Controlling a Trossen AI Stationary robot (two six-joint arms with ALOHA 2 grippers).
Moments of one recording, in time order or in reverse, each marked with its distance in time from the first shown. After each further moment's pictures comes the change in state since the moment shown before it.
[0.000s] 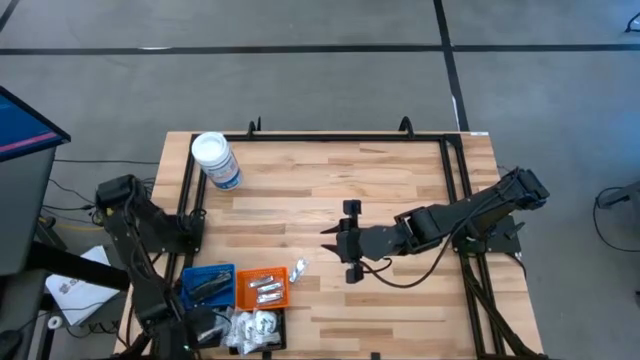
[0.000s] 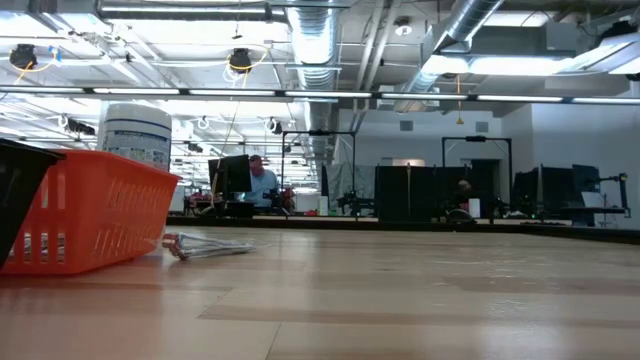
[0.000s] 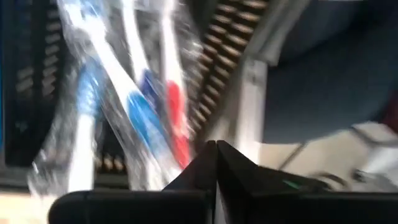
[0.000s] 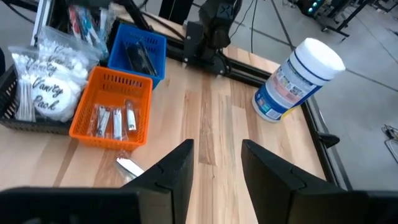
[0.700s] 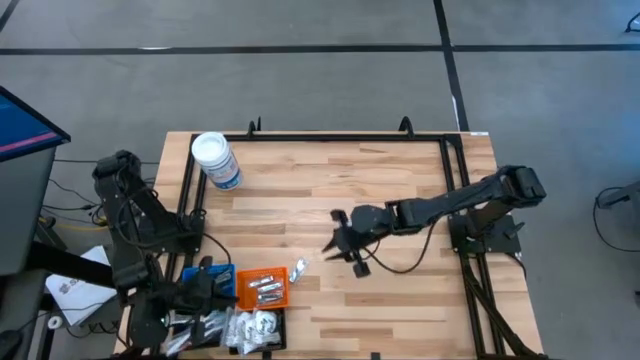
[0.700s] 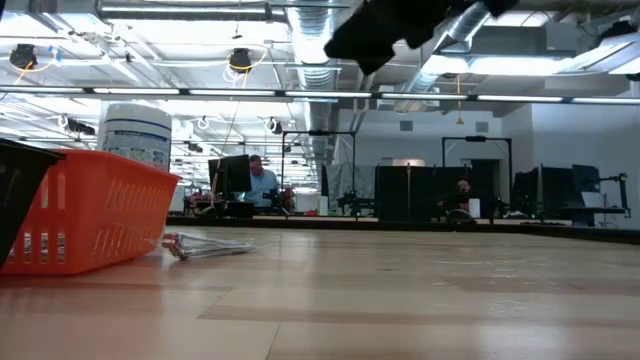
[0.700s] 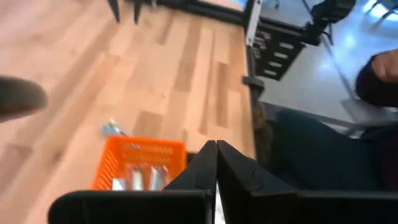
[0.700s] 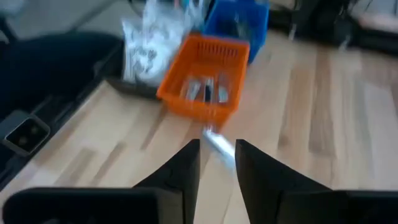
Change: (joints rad) left arm 0.002 -0.300 0.010 0.015 -1.128 0.624; right arm -0.211 0.001 -0.366 0.342 -0.628 0.019
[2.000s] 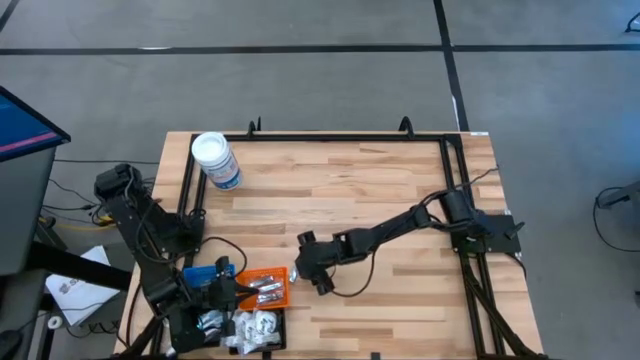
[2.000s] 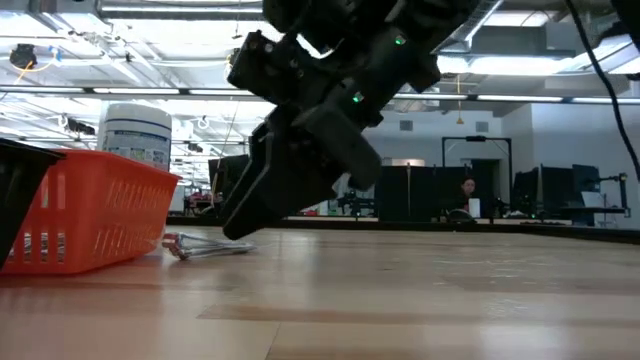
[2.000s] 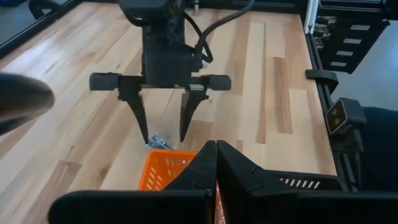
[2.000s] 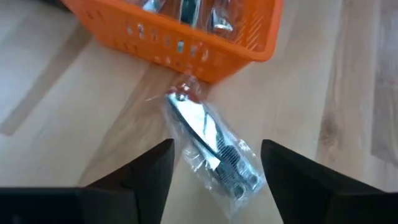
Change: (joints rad) left arm 0.120 0.165 -0.063 0.089 -0.084 0.102; right arm 0.059 0.569 0.327 0.017 0.181 -0.132
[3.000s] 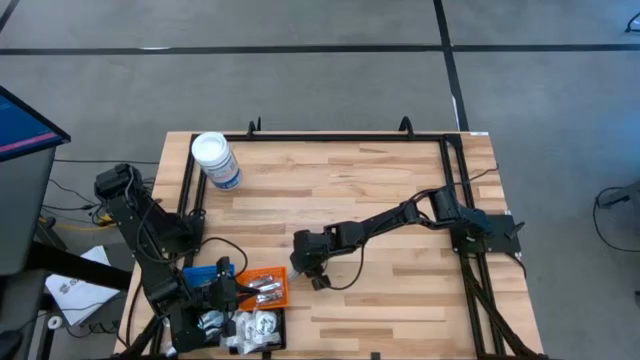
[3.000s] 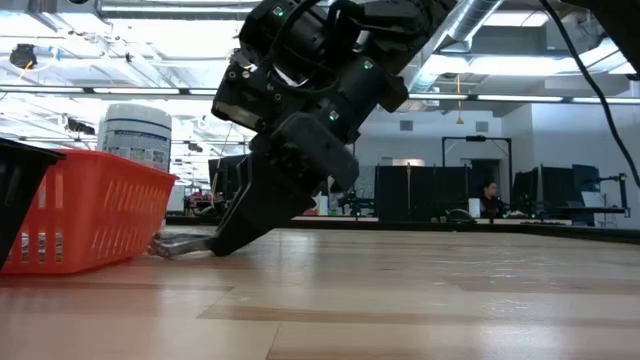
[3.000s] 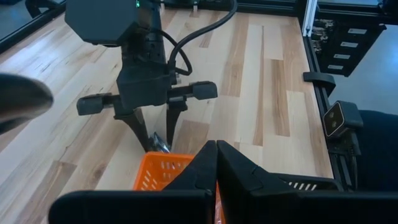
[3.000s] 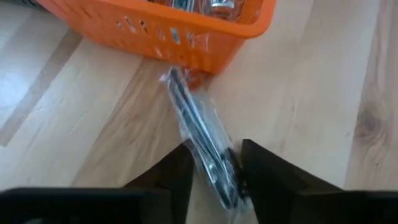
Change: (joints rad) left arm 0.005 0.000 -0.013 0.037 0.001 0.008; right arm -0.065 0.097 0.093 -0.101 -0.177 0.044
